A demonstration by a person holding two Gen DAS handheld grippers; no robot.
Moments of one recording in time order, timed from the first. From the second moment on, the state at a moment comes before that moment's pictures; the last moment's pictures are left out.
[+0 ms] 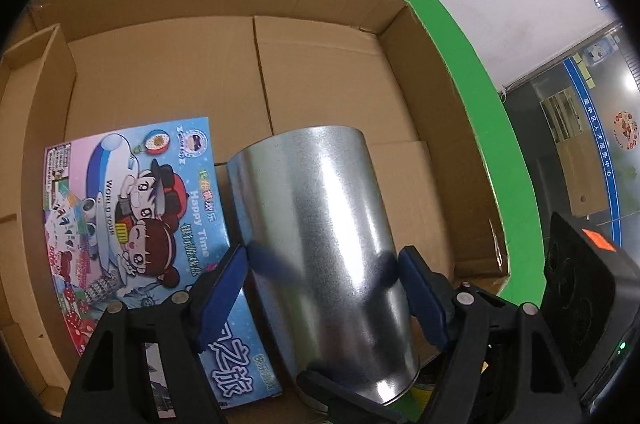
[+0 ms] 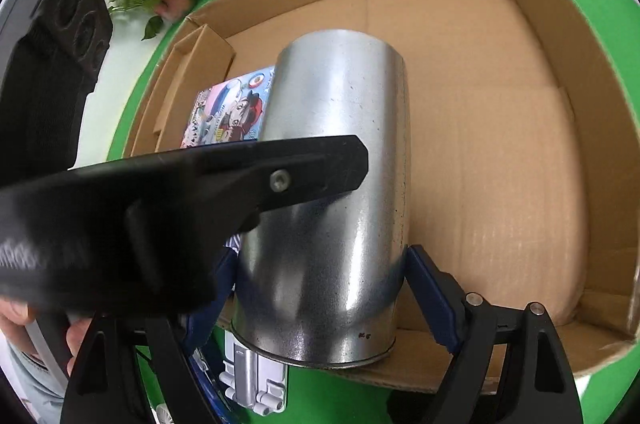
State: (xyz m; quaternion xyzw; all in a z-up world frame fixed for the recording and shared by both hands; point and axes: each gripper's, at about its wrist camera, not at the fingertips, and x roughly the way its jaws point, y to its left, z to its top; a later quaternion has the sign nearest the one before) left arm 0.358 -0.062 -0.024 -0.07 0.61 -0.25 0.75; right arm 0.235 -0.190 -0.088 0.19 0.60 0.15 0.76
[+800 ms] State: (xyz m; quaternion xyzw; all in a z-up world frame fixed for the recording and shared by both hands) left arm 0.248 -0.002 0.085 -0.04 0.39 -0.12 0.91; right arm 0.150 -0.201 0.000 0.10 0.48 0.12 0.86
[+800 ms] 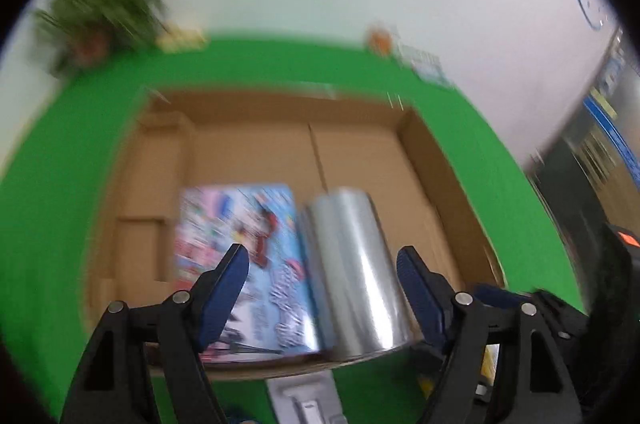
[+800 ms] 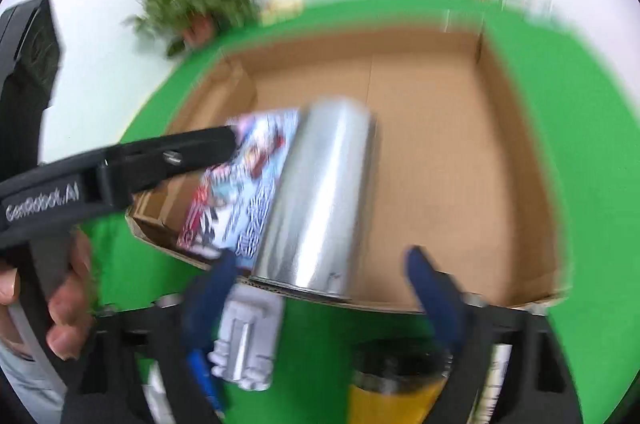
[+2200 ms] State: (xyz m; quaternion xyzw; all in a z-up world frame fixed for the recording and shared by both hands) left arm 0.099 -0.060 -0.004 -0.17 0.52 -0.32 0.78; right arm -0.061 -0.217 -0.029 0.02 0.49 0.20 0.85
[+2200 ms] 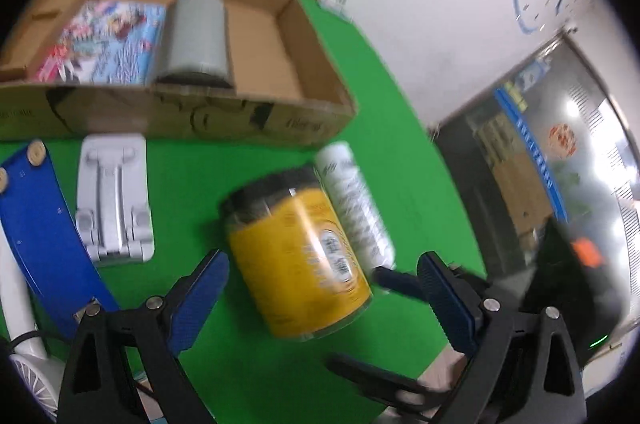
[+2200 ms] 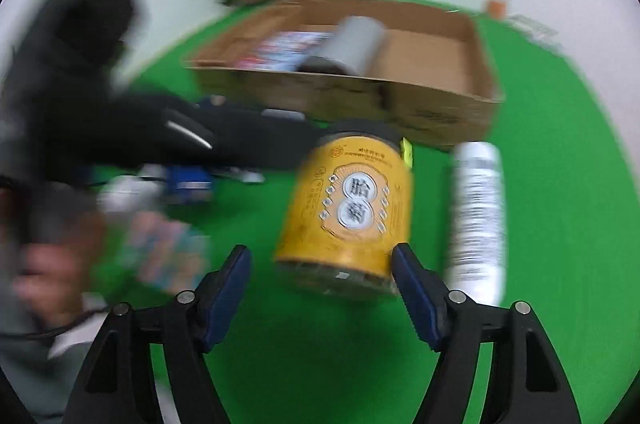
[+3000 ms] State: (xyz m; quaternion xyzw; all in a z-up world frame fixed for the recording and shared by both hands) left arm 0.120 -0.044 -0.002 -0.11 0.53 -0.28 0.79; right arm -0.008 -0.204 -0.050 0.16 0.53 0.19 0.81
